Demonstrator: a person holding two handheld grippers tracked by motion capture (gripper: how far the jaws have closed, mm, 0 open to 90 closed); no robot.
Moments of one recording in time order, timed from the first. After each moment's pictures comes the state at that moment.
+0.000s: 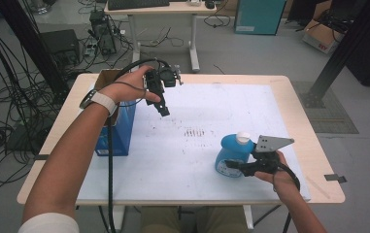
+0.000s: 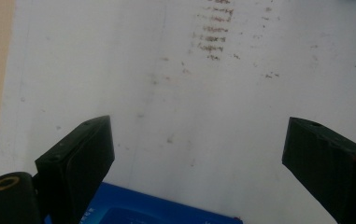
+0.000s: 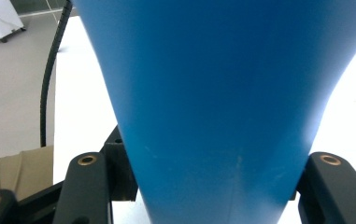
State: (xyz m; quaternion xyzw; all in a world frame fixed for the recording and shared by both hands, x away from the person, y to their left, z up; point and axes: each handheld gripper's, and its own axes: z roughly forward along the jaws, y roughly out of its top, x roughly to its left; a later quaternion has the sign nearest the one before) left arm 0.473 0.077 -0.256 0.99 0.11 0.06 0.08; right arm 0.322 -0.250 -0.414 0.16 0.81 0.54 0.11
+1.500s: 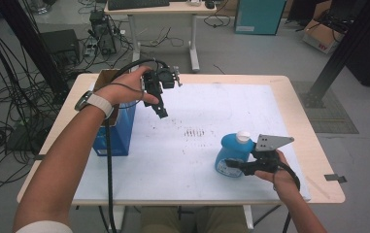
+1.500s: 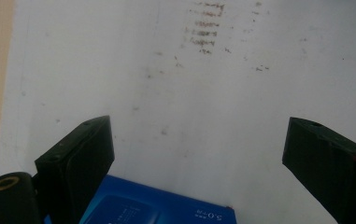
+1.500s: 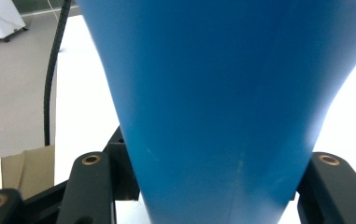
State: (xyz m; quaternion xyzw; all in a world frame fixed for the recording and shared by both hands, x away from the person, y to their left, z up) left arm 0.457 0.079 -0.245 0.99 0.11 0.06 0.07; right arm 0.324 -0.250 -0.412 0.17 0.82 0.54 0.10
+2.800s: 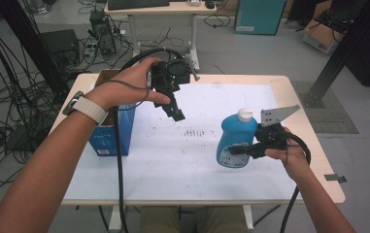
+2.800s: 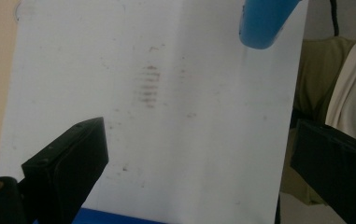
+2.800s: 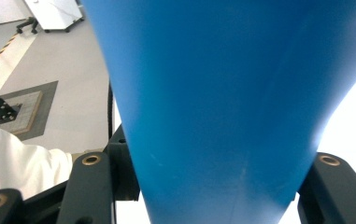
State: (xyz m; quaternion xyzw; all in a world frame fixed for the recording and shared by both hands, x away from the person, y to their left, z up) left arm 0.386 0.042 -0.173 0.99 0.06 0.05 0.15; right arm 0.342 -0.244 -0.327 0.14 0.84 0.52 0.00
